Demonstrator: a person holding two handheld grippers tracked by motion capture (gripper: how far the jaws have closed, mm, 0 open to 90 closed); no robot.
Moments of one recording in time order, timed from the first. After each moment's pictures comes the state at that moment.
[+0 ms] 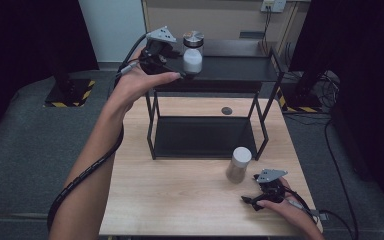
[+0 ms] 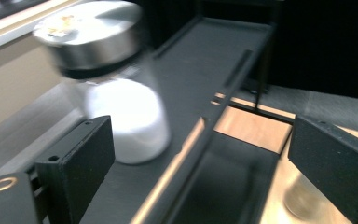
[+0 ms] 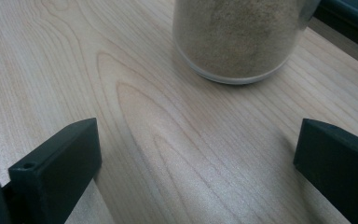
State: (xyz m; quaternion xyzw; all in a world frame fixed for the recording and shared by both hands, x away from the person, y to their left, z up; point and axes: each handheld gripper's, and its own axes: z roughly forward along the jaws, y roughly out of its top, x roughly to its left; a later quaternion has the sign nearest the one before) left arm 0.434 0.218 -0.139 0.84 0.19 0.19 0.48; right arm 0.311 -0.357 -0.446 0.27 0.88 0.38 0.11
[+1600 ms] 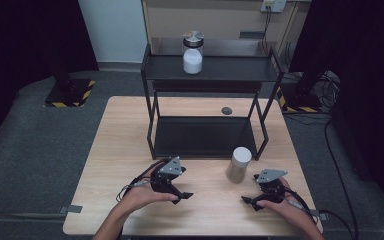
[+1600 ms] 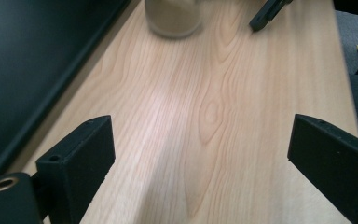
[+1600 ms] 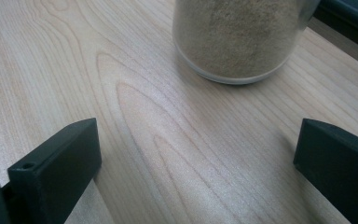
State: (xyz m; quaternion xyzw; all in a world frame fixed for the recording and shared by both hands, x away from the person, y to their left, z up) left arm 0.344 0.213 -0.406 0.90 0.15 0.04 0.42; right arm 0.310 -0.356 -0.446 0.27 0.88 0.37 0.11
